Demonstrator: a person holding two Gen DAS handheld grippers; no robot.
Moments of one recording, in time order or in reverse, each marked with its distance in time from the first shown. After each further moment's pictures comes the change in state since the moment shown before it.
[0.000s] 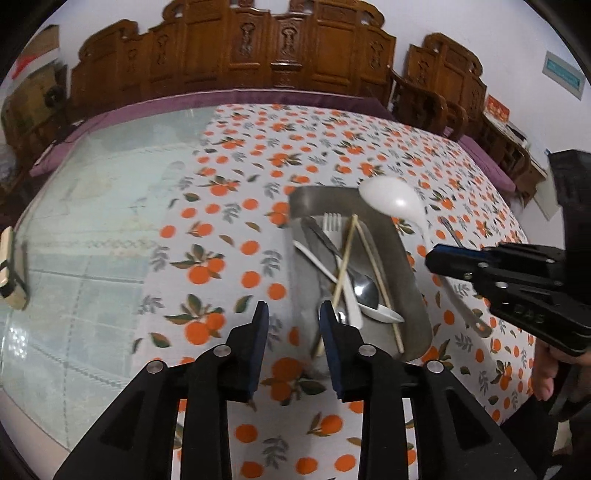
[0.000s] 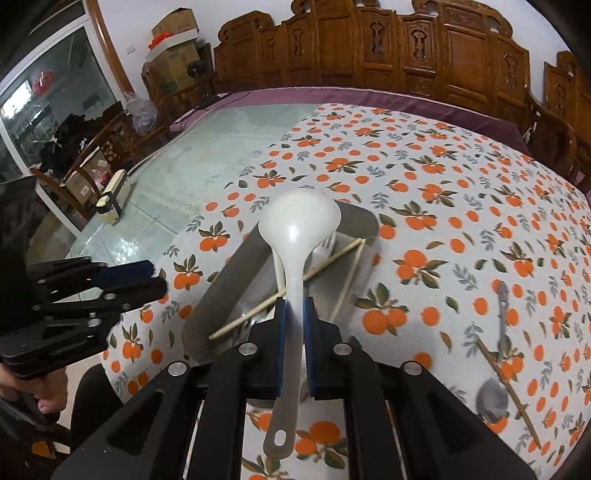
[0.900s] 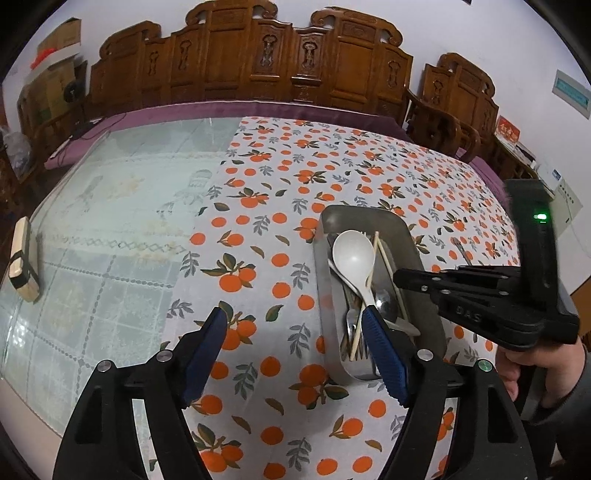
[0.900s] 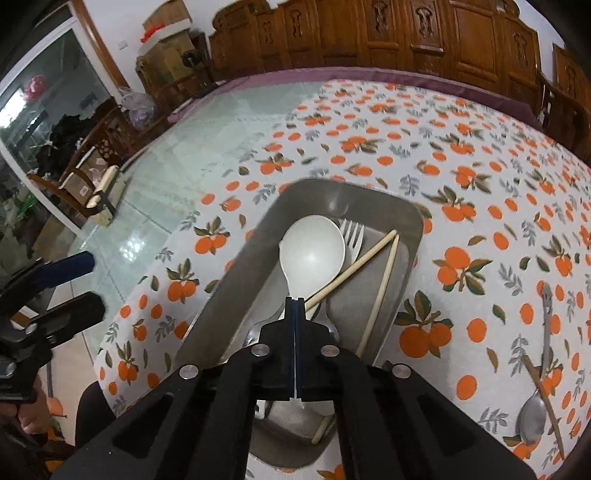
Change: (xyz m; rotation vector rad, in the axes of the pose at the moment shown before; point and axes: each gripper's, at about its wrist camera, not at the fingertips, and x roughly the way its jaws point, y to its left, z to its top) left arm -0.014 0.023 0.001 -0.045 -0.053 0.020; right arm 0.038 0.008 0.009 0.009 0.021 0.027
